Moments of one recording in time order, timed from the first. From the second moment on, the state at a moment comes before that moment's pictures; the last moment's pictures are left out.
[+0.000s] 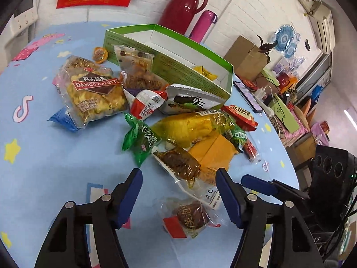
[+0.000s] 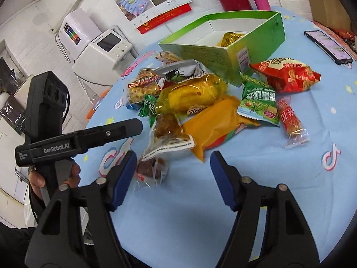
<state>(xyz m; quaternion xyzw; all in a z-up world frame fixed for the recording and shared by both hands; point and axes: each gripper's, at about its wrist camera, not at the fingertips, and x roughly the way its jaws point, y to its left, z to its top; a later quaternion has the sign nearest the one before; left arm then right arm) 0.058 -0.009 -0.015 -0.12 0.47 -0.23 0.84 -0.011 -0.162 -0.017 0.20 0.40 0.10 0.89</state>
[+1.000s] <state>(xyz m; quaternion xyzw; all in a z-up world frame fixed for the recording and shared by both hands) 0.019 -0.048 -0.026 0.01 0.46 -0.31 0.83 0.030 -0.163 0.009 0.09 0.39 0.14 0.91</state>
